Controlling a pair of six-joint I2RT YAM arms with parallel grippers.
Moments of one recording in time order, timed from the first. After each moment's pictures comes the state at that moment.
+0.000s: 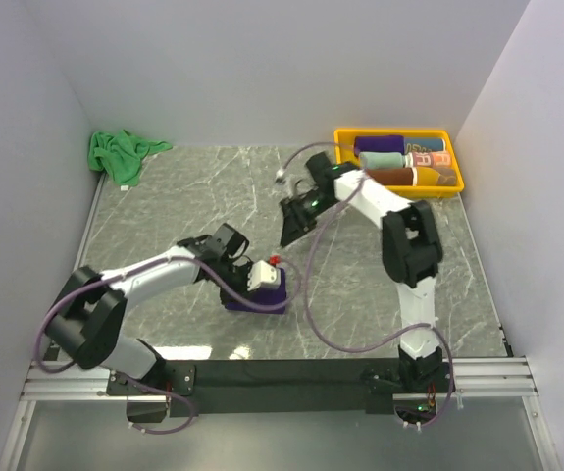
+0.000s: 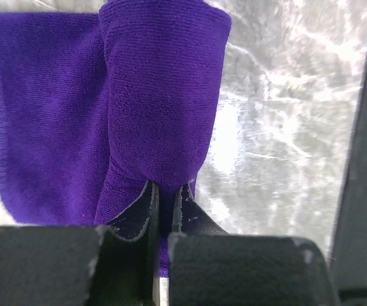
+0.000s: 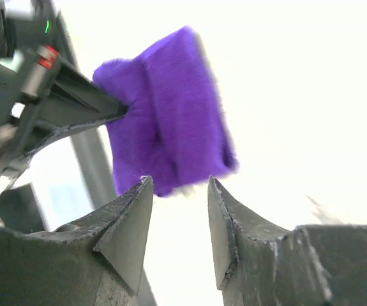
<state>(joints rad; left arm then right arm) -0.67 1.42 0.80 -0.55 0.49 0.78 0.47 2.17 1.74 -0.97 -0.92 -0.29</state>
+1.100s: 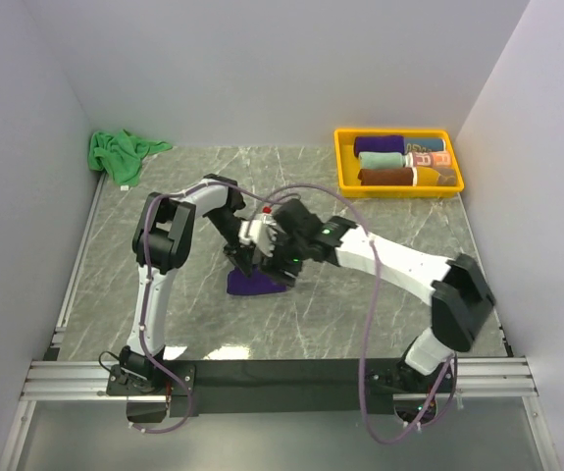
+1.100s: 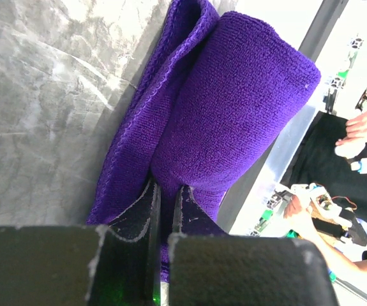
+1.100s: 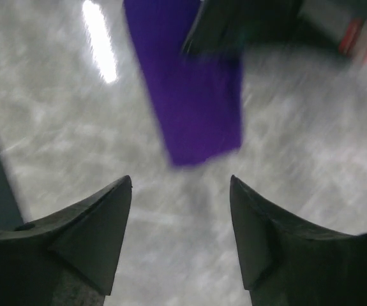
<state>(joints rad) -0.37 2.33 1.72 -1.35 0.81 0.63 0.84 1.56 1.21 -0.62 -0.28 -0.44</state>
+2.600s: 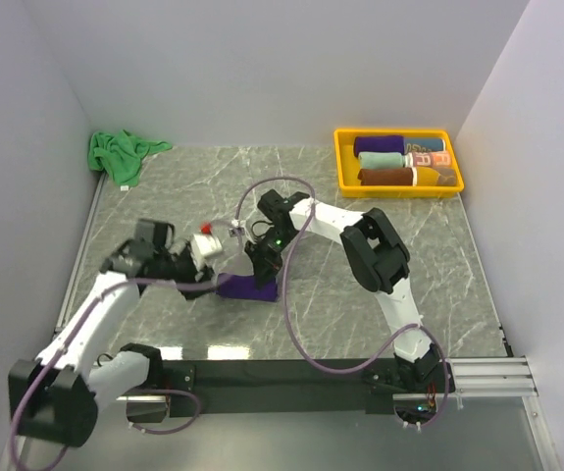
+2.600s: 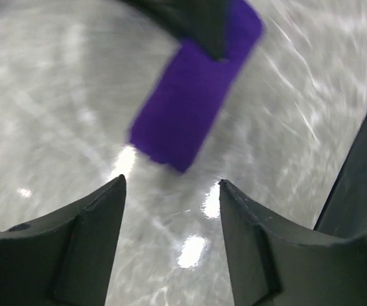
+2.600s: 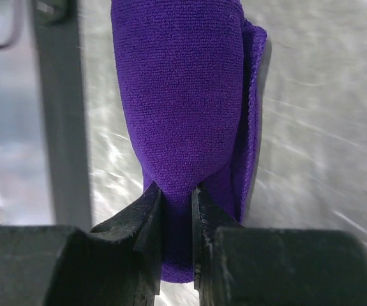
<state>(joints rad) -0.17 1.03 0.75 -0.69 0.69 0.70 0.71 2.24 1.69 -0.90 -0.92 -0.55</state>
